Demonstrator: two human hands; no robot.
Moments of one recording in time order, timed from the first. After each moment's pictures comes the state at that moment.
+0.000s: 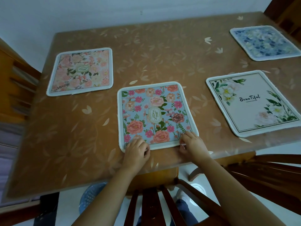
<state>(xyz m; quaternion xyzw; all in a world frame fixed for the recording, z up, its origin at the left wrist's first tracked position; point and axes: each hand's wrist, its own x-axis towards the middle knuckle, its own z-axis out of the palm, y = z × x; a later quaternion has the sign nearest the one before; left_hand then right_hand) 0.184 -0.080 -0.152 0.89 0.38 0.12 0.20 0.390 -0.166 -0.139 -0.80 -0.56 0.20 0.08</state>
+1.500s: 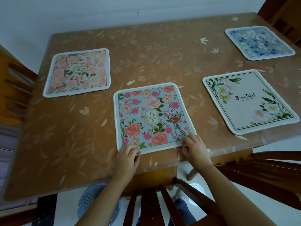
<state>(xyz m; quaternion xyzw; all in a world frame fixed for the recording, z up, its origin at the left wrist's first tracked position) 0.153 -0.089 -0.155 0.88 0.39 0.15 0.22 0.385 -0.189 -0.153 -0.82 -0.53 0.13 0.19</state>
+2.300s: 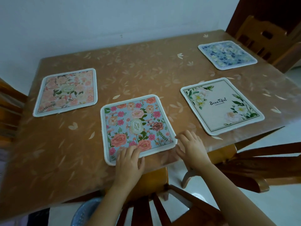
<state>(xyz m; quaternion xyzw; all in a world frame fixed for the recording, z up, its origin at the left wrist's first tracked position) 0.200 -0.127 -0.101 0.90 0.37 0.17 0.13 0.407 -0.220 -0.084 -0.82 -0.55 0.07 0.16</state>
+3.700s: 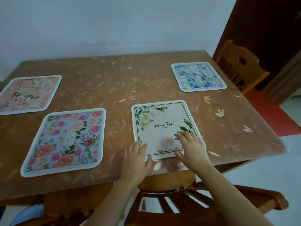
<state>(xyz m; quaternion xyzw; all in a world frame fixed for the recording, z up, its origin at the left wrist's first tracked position) 0.526 -0.244 -0.091 0.87 0.45 0.15 0.16 0.714 -0.316 -0.054 -0.80 -0.58 0.08 0.13</state>
